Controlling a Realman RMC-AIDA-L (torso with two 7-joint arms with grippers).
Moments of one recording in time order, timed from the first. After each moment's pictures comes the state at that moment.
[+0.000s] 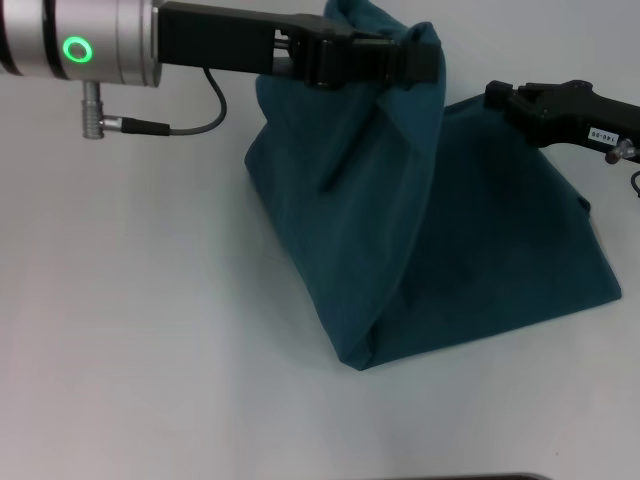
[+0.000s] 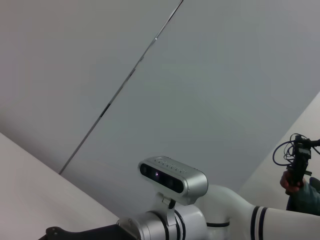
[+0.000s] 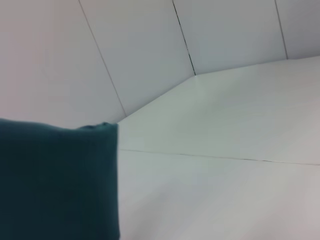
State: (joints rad) left arm -0.79 -2.16 -2.34 -0.87 -1.25 1.79 -2.09; right arm 0.53 2.09 -0.37 -0.51 -2.05 -1.37 1.35
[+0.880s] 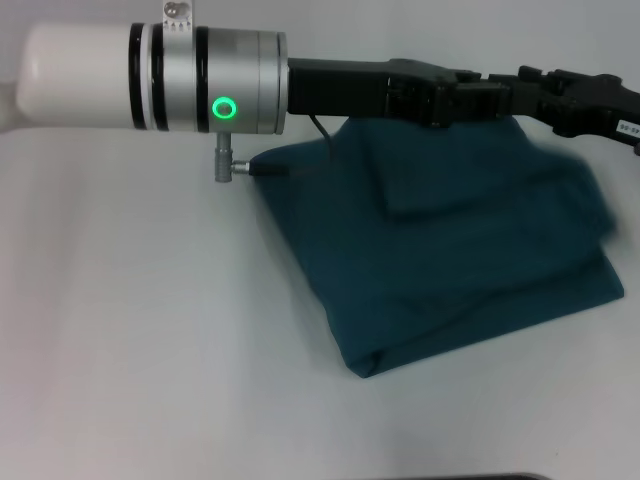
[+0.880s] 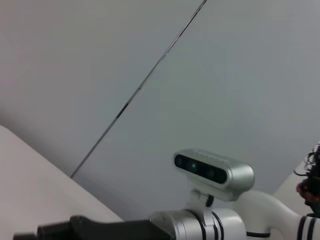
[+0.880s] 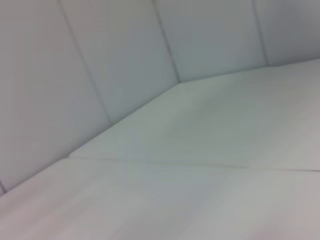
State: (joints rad) left arm -0.82 -2.17 -1.99 -0.60 -1.54 1.45 -1.90; right arm 0.51 2.08 -0.36 -0.55 -2.04 -1.38 1.38
